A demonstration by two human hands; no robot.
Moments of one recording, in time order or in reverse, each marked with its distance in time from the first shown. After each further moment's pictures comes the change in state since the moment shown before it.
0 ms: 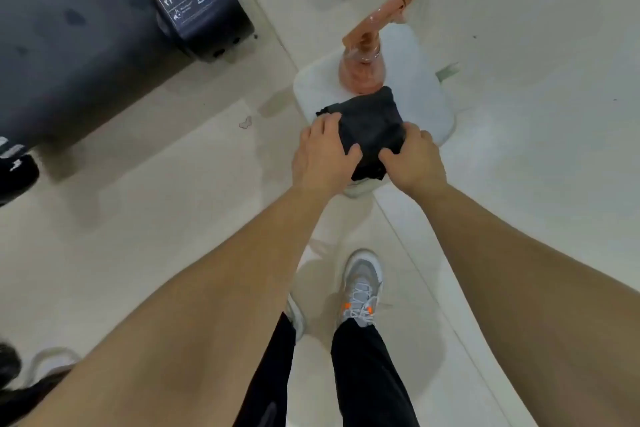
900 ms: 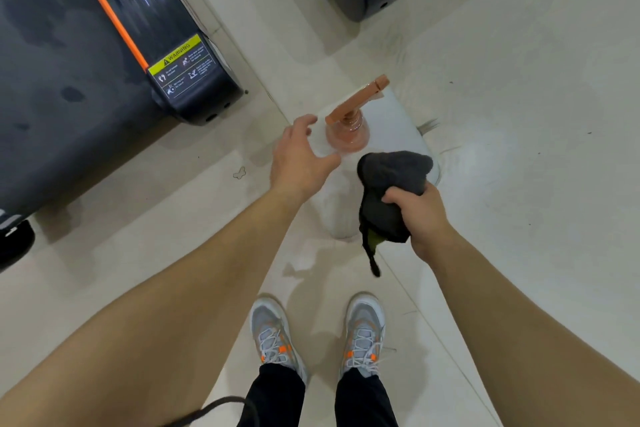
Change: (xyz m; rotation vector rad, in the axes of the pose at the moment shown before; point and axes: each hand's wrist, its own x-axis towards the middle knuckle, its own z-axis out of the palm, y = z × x) left_hand 0.059 0.023 -0.071 -0.268 0.049 -0.066; right_hand -0.008 -0.015 -0.038 0.955 -0.015 0.296
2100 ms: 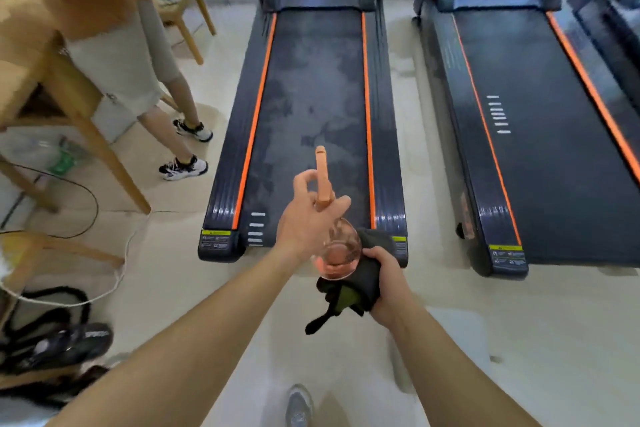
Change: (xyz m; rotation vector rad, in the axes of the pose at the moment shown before) left_hand -0.277 0.017 -0.561 -0.641 0.566 -0.006; right_hand -0.436 -0.235 0.352 -0.134 -0.553 0.167
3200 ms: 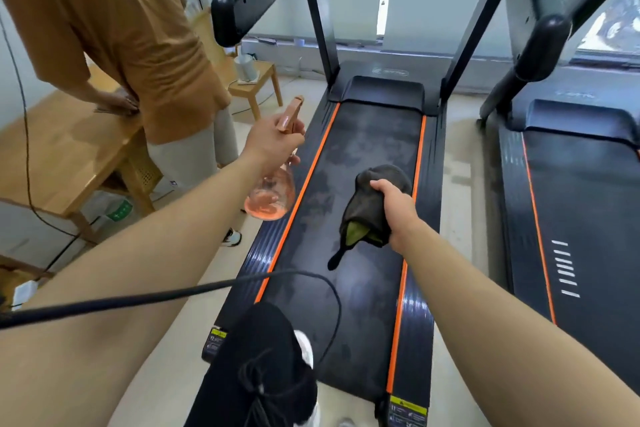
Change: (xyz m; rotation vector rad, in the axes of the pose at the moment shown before) left_hand 0.376 0.245 -0.209 0.017 0.300 0.089; right_hand 0.109 -0.421 0.282 -0.386 -0.037 -0.309
